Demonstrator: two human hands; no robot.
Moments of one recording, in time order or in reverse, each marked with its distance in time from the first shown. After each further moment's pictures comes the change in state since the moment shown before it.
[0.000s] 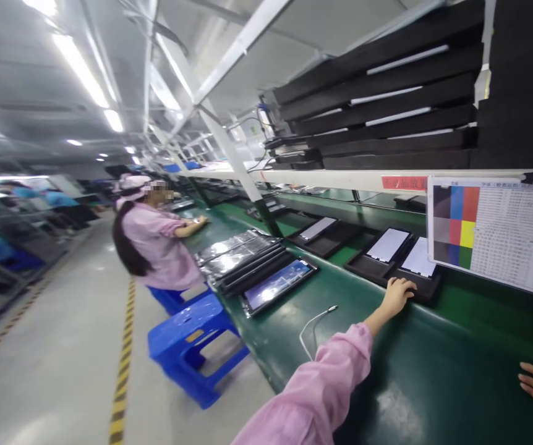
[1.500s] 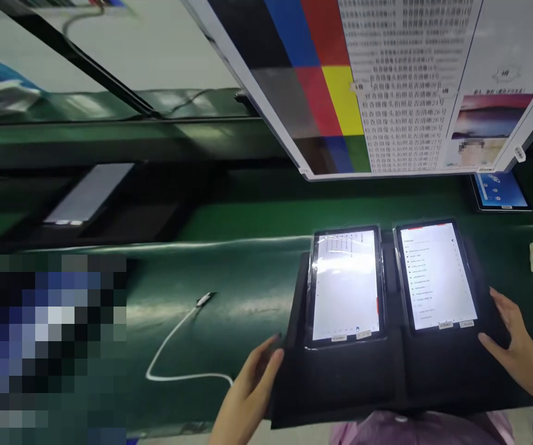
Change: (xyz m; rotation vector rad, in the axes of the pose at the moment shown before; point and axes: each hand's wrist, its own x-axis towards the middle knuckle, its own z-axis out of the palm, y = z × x) left_hand -0.253 -0.015 -0.056 -0.672 -0.232 -0.833; right_hand -0.190 -0.009 -0.075 -0.873 0.055 -0.218
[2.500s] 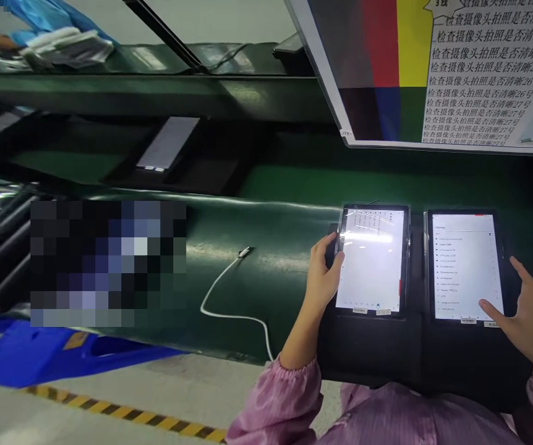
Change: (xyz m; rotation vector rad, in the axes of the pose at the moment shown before) left_hand 0.066 0.086 0.075 -0.097 0.134 0.367; right_hand 0.056 -0.031 0.012 -0.140 0.007 0.042
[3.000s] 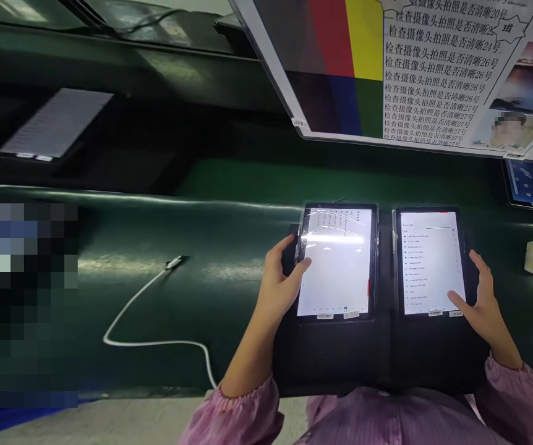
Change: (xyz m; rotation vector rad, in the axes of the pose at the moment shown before) left_hand 0.002 0.004 -0.003 -0.089 -0.029 -0.132; right_hand 0.001 -0.005 -0.002 0.012 -0.050 -0.093
